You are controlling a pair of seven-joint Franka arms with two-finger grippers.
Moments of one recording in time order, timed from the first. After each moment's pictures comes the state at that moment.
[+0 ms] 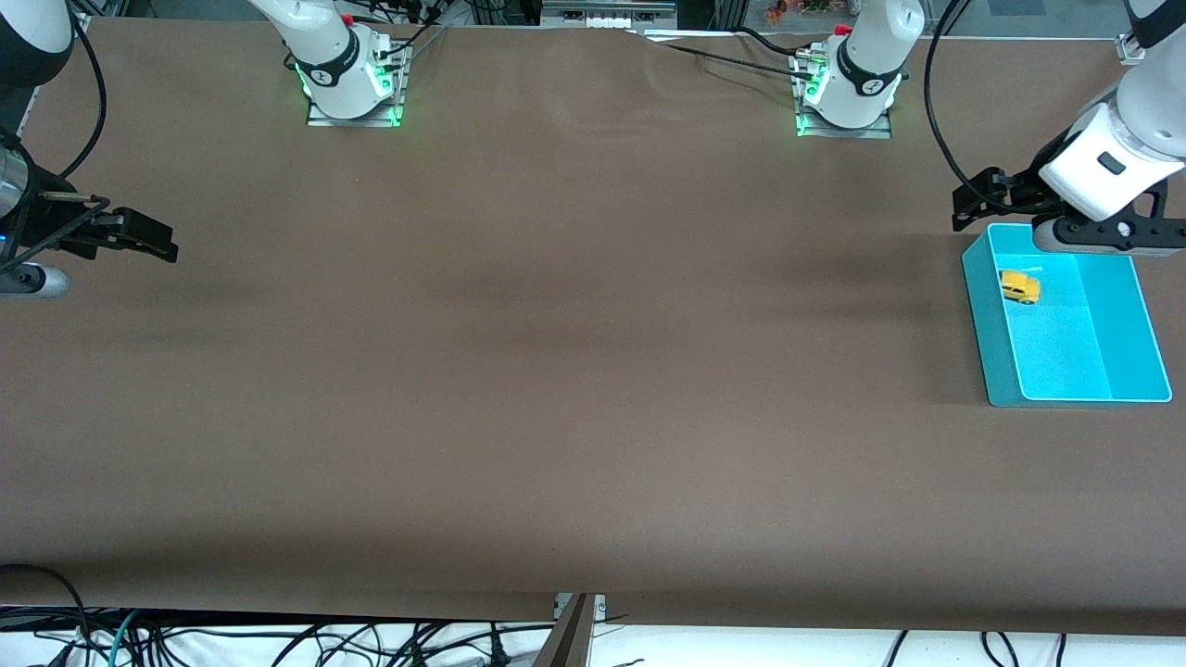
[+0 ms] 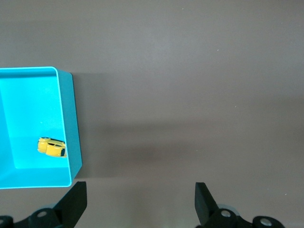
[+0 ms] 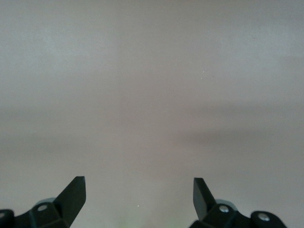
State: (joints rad) left arm -0.14 -0.02 0.06 -1.67 0.00 1.56 -0.05; right arm -0.06 0.15 0.08 -1.47 -0.03 1.52 0.04
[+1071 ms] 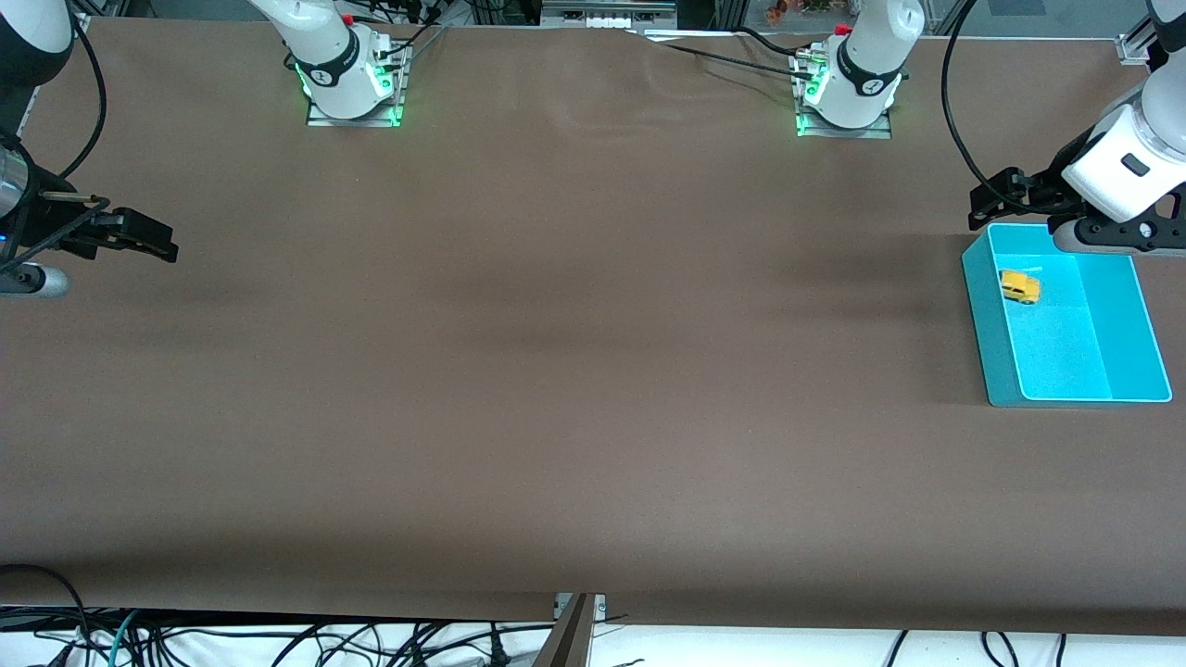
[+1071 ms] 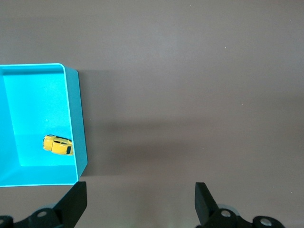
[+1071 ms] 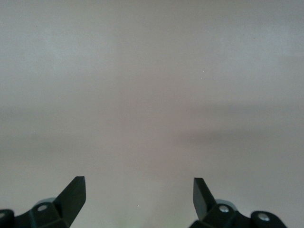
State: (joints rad) left arm -0.11 -0.03 0.06 -1.68 0.00 1.56 -0.03; right arm -0.06 0.15 0.08 -1.47 -0.03 1.52 0.04
